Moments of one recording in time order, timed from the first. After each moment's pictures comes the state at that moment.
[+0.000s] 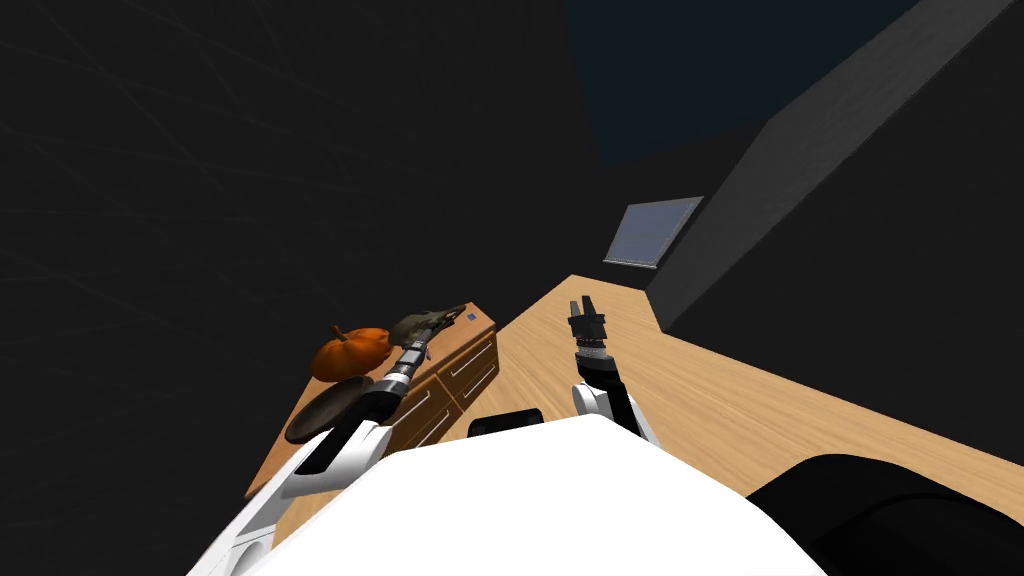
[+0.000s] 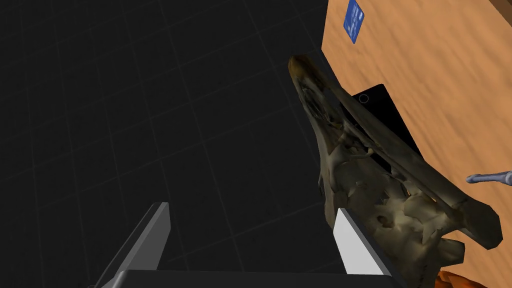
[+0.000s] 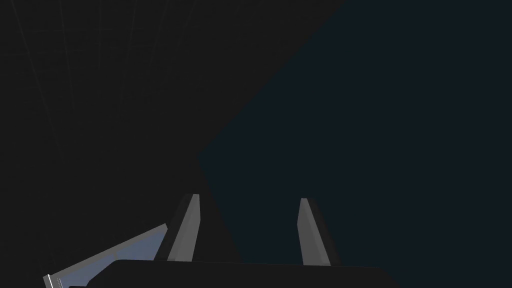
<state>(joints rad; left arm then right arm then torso) 0.51 0.41 0.02 -2.14 0.13 0.13 -0.15 0.54 0.03 0.03 -2.31 0.05 -0.45 -0.10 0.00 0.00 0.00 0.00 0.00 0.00</state>
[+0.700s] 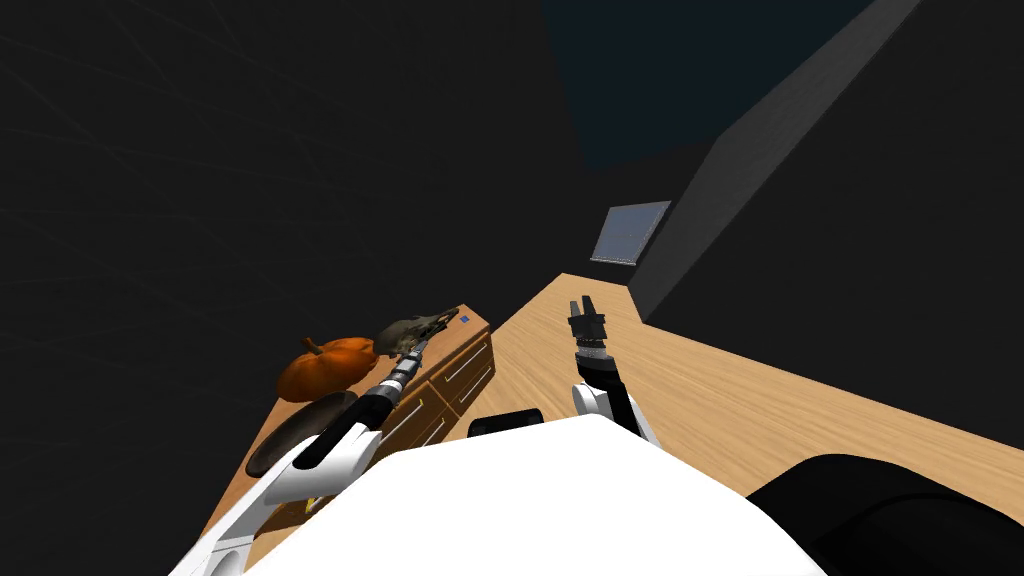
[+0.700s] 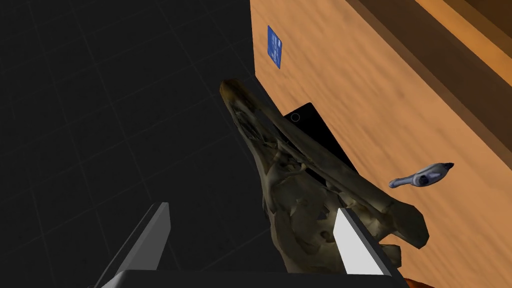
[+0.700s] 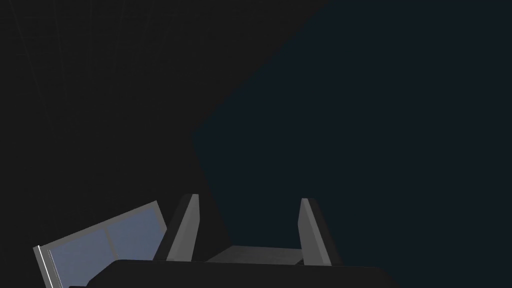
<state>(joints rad) 0.52 0.49 0.04 -2.08 0.21 0.29 -0.17 0.54 0.03 0.03 -2.31 0.05 -0.45 -0.10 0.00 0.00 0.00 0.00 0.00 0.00</state>
